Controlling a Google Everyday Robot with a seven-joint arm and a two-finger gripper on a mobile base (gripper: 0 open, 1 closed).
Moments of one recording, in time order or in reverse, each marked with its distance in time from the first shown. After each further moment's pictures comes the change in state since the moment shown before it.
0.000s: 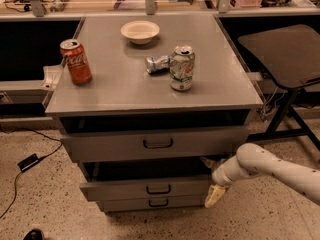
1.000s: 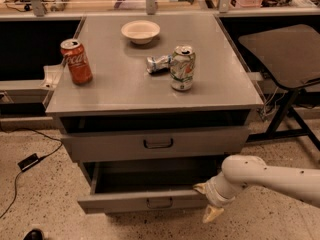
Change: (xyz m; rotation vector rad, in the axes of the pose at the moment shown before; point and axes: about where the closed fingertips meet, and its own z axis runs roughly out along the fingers) arm -0.019 0.101 0.002 -0.238 0.154 -0.162
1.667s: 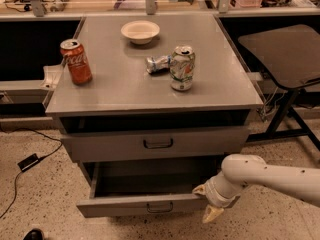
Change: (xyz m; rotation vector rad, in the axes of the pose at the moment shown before) arm -0.003 -0.002 -0.009 0.000 0.000 0.000
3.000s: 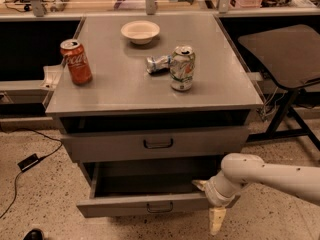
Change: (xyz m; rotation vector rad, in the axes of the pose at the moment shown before) arm 0.007 0.000 0.011 -0.033 -0.013 0.025
